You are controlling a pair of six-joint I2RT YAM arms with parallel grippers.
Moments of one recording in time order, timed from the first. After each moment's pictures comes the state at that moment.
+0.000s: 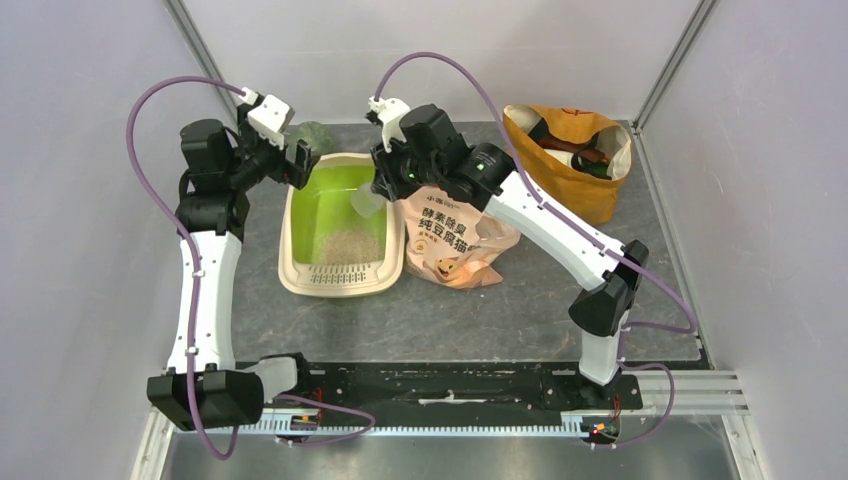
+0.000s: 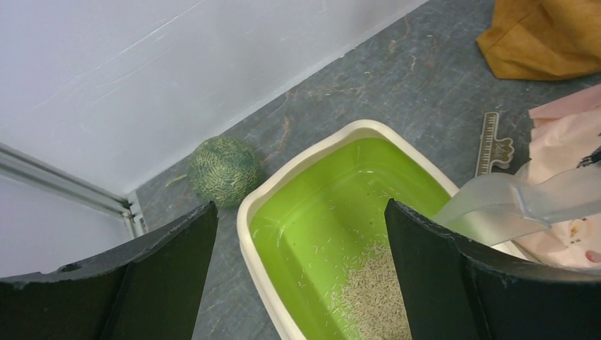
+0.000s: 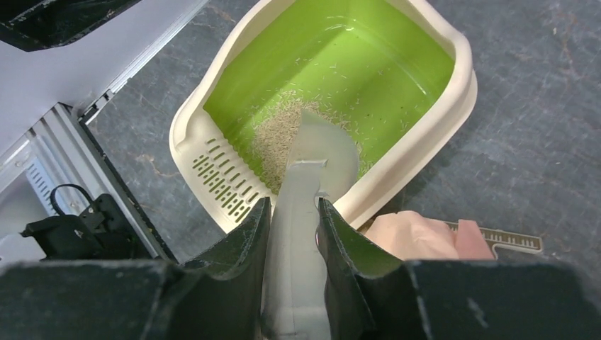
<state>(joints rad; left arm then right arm) 0.10 1.18 1.35 -0.43 0.57 0.41 0.87 1.88 2.09 -0.72 -0.07 0.18</state>
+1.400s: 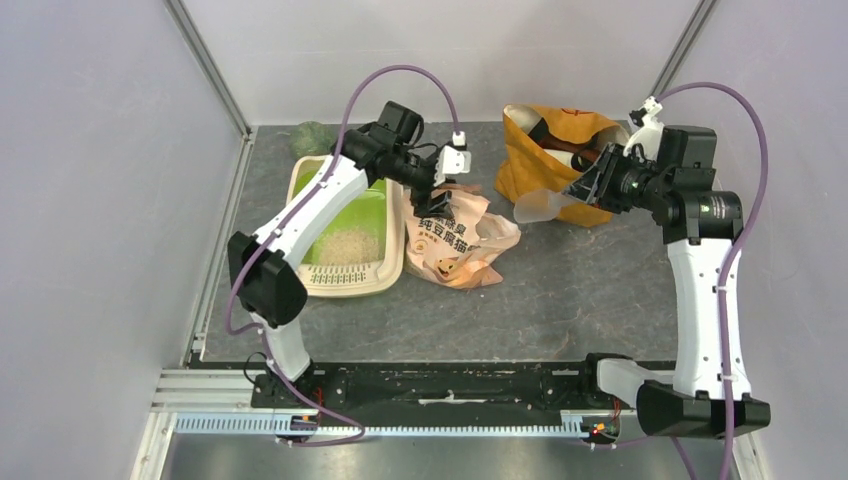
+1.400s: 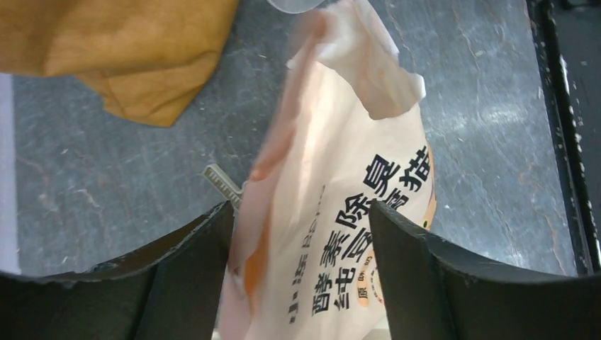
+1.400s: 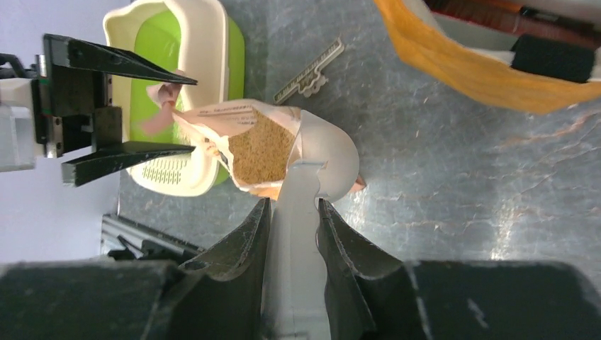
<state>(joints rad) -0.57 1.82 1.84 -0.90 0.76 0.91 -0.06 1.14 1.53 -1.00 -0.48 0.31</state>
